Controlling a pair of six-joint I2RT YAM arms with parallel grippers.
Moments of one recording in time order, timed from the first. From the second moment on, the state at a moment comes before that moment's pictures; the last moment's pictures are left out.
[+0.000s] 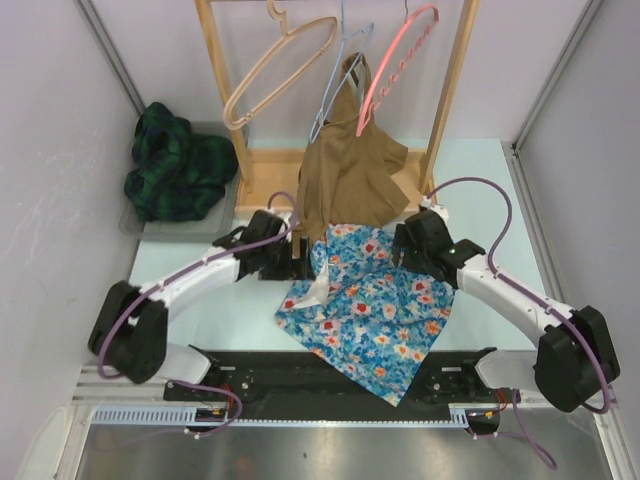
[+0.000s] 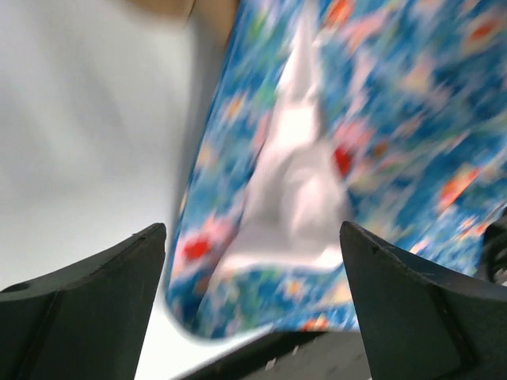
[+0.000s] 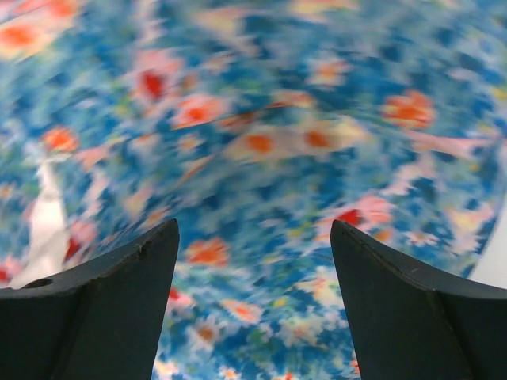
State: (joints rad) left arm -0.53 1.43 0.88 -0.41 0.21 -0.47; right arm 0.55 1.25 0.85 -0.49 0.24 0.62
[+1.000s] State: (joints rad) left arm -0.55 1.15 0.43 -0.33 0.29 -0.74; right arm 0.11 1.54 0.81 -0.32 0.19 0.59
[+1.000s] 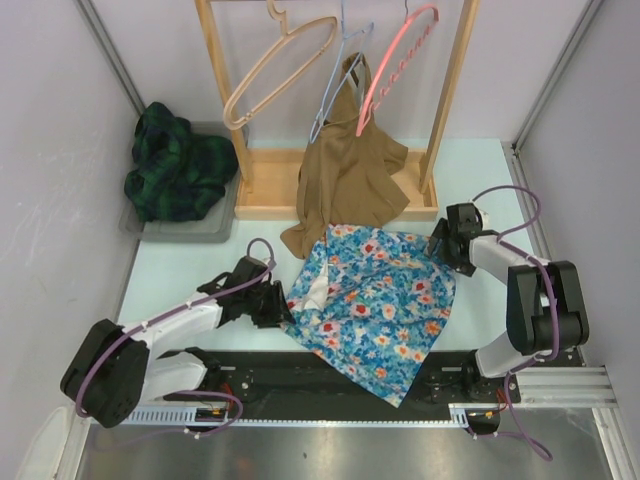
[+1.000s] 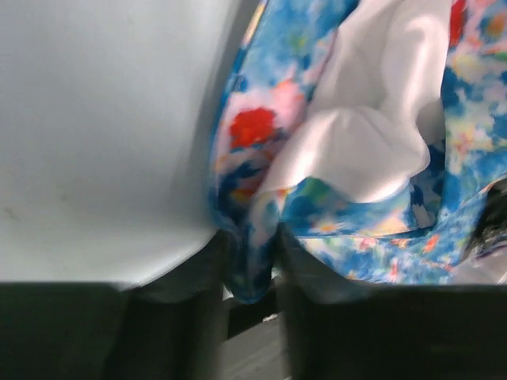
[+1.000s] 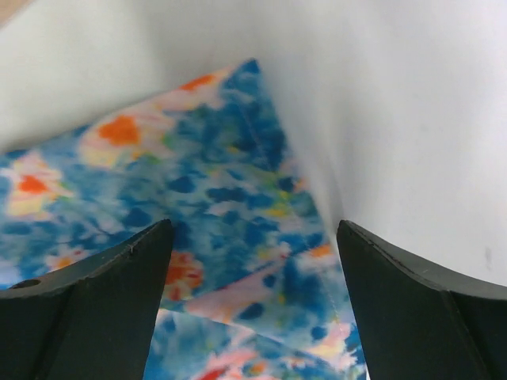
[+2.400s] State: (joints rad) left arm -0.77 0.94 0.79 -0.58 -0.07 -0.89; right arm 0.31 1.47 1.17 -0.40 0.17 0.47
